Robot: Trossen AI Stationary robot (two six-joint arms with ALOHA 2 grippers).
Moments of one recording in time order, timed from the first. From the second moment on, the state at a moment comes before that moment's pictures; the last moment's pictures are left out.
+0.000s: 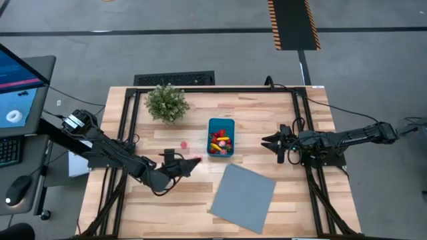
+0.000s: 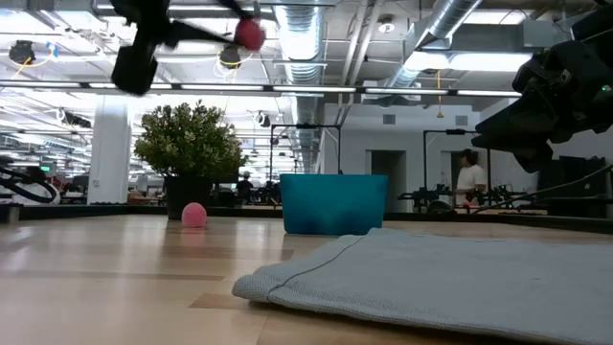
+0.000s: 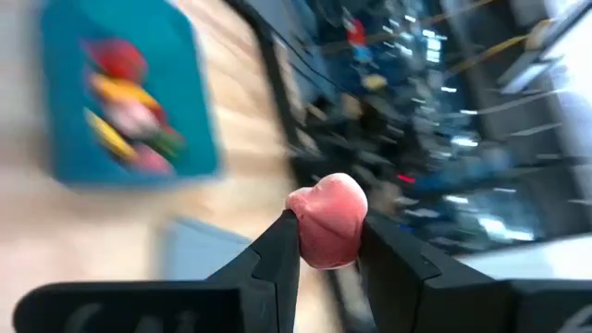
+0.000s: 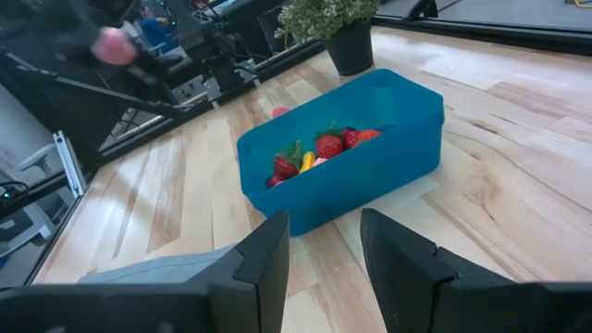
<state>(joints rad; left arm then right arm) -0.58 1.46 0.74 0.37 -1.02 -1.49 0.12 0.33 0.01 0.05 0.26 0.44</state>
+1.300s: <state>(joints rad) -0.07 1.34 0.75 0.39 -0.34 -0.40 0.12 0.33 0.01 0.05 0.26 0.44</state>
